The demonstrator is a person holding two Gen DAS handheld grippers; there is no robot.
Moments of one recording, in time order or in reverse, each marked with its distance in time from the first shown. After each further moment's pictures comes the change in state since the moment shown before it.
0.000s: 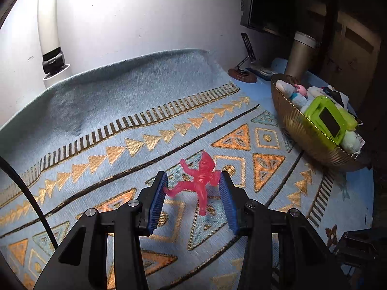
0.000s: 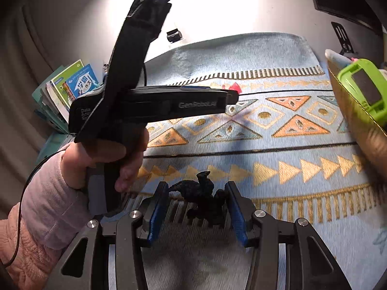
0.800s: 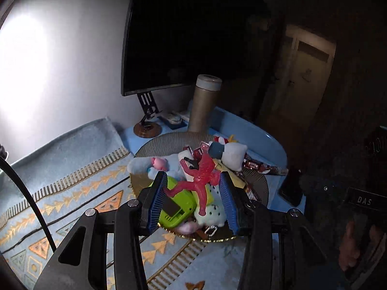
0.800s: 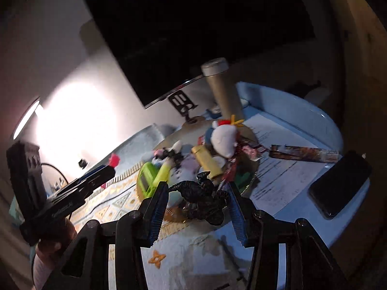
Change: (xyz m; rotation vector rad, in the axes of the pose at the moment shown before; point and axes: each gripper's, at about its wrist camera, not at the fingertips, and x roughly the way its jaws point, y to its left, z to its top) left arm -0.055 -0.173 0.092 0.079 -0.160 -0.267; right arm -0.238 -0.160 0.008 0.495 -0.358 -0.367
